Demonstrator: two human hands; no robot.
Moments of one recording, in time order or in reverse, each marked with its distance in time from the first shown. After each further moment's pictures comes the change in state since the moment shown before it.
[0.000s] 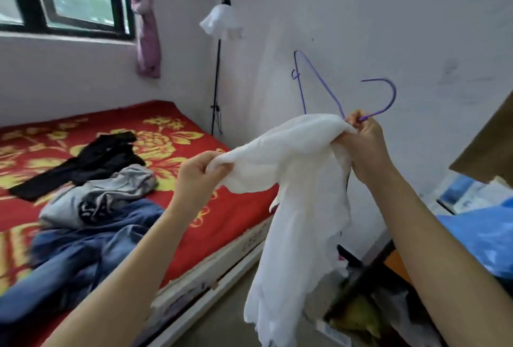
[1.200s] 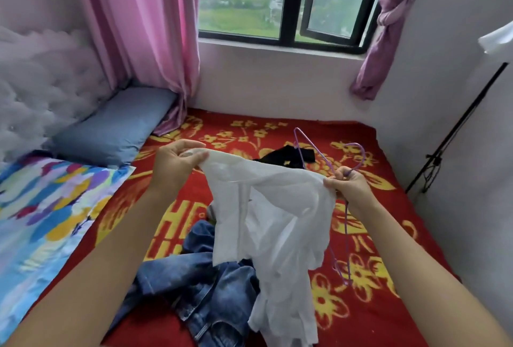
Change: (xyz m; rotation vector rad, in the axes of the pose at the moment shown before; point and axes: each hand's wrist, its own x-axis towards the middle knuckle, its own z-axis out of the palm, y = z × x) left_hand 0.177 -0.120 -0.279 0.515 0.933 -0.290; right_hand 0.260 0.252 0.431 0.118 -0.908 0.375
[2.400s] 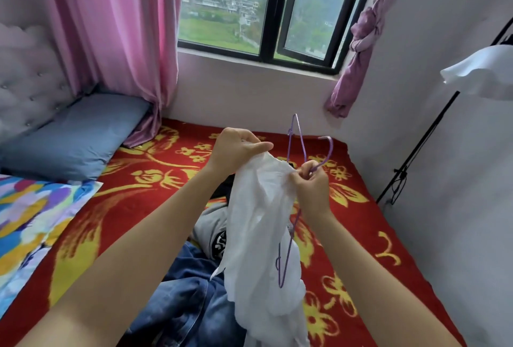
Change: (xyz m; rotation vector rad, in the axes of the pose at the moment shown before) left_hand 0.061 0.030 0.062 0.011 -0.341 0.197; right_hand -0.014 -0.047 0.119 -0.011 0.316 -0.356
